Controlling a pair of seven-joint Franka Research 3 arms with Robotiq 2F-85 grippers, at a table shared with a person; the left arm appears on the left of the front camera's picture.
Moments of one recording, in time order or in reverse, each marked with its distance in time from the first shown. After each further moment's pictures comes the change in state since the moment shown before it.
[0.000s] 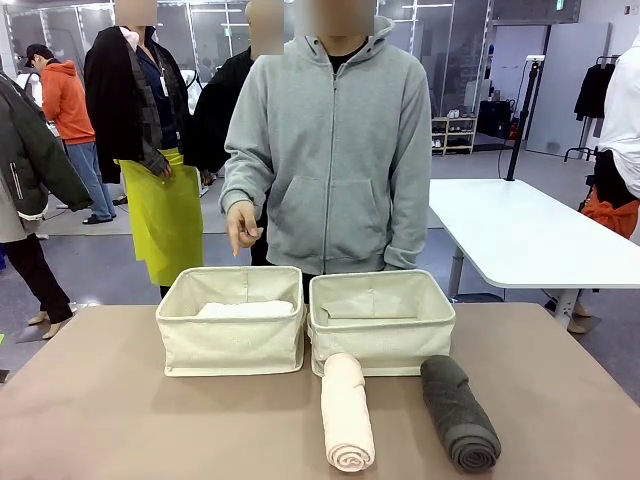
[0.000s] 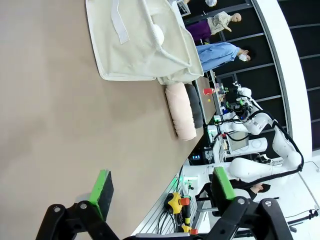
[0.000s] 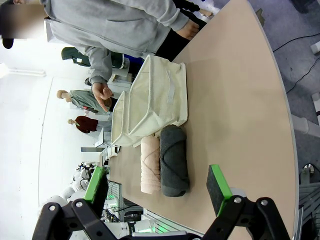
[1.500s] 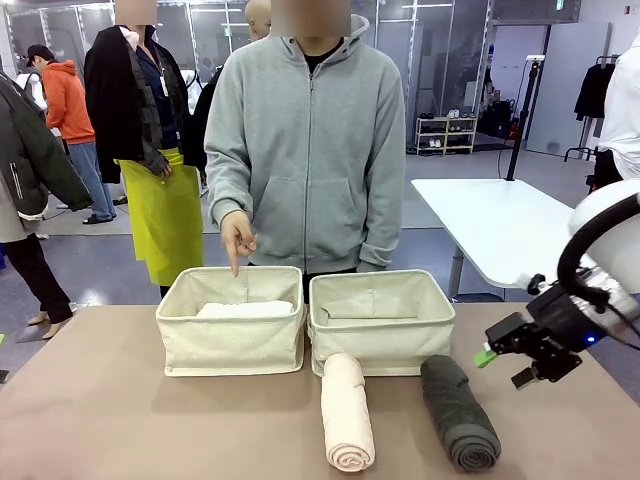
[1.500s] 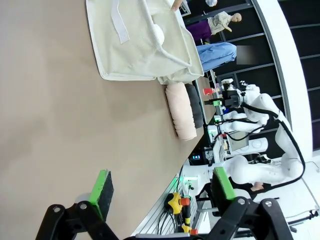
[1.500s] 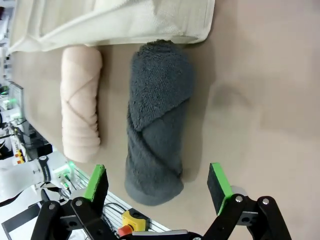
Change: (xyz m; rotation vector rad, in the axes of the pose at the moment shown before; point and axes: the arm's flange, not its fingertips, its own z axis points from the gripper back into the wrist) left arm 0.000 0.000 0.000 0.001 0.000 0.001; right arm -0.096 0.068 -0.306 -0.483 0.601 0.306
